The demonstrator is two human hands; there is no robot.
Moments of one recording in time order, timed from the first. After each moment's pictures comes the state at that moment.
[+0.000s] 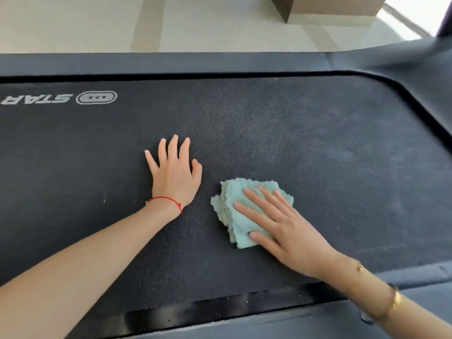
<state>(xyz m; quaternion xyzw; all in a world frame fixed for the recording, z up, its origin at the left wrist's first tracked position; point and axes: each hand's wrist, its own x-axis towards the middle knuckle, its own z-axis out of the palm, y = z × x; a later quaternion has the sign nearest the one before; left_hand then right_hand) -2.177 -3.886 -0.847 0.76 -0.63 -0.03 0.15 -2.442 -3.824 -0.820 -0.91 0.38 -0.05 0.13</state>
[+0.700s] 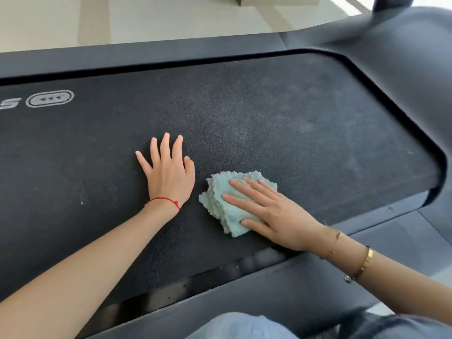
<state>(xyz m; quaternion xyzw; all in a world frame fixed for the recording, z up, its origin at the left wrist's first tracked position) -2.207 -3.866 -0.846 0.73 -0.67 -0.06 0.16 -2.456 -3.793 -0.816 -0.91 0.41 -0.01 0.12</state>
